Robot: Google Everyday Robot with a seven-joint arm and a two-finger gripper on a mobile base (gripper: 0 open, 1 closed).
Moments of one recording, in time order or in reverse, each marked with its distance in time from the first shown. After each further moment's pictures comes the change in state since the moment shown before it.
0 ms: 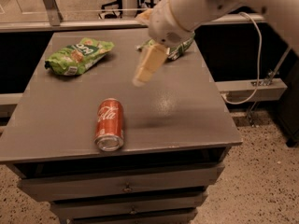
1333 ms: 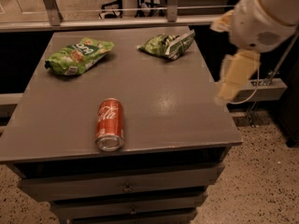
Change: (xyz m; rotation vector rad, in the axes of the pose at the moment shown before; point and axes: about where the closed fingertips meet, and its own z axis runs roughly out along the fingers) arm 0.099 0.074 -0.151 0.015 0.406 0.122
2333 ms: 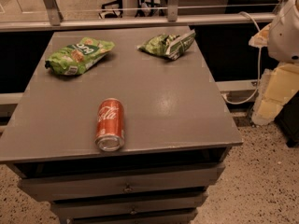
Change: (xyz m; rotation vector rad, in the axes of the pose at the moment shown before) arm 0.063 0.038 -0.032 -0.039 0.169 0.146
